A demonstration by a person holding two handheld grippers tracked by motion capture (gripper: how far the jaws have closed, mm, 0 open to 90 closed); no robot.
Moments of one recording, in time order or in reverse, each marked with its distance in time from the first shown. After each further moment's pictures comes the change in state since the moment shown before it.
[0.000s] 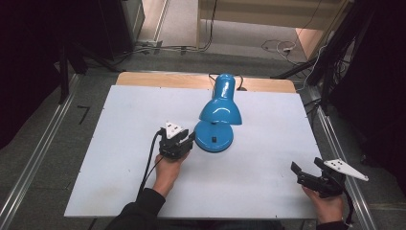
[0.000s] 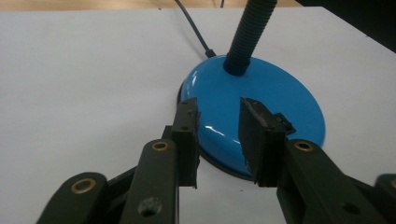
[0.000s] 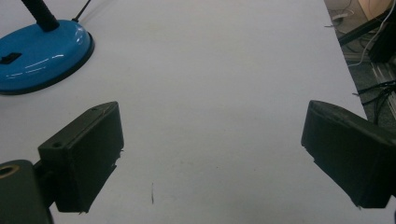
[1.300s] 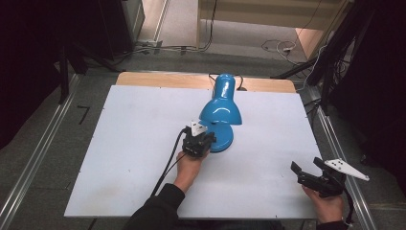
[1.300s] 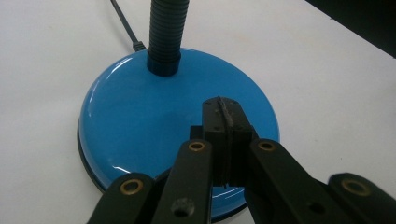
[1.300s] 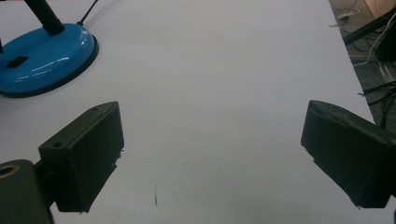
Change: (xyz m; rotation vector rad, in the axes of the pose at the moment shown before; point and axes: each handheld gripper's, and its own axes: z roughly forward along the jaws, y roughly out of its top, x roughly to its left) left arm -0.040 0.000 0.047 0.044 -0.100 0.042; right arm -0.001 0.000 0.000 -0.004 0.020 0.017
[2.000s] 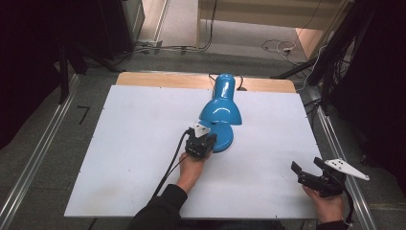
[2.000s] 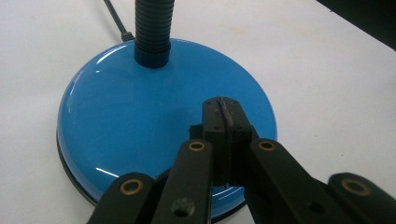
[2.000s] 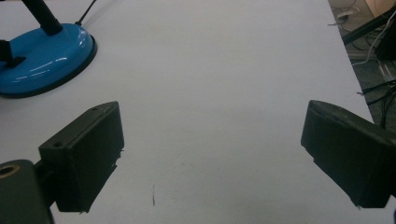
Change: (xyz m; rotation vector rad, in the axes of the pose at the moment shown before) left arm -0.004 -0.005 0.008 0.018 -0.009 0.008; right arm -0.002 0.000 0.001 0.000 -0.002 -0.003
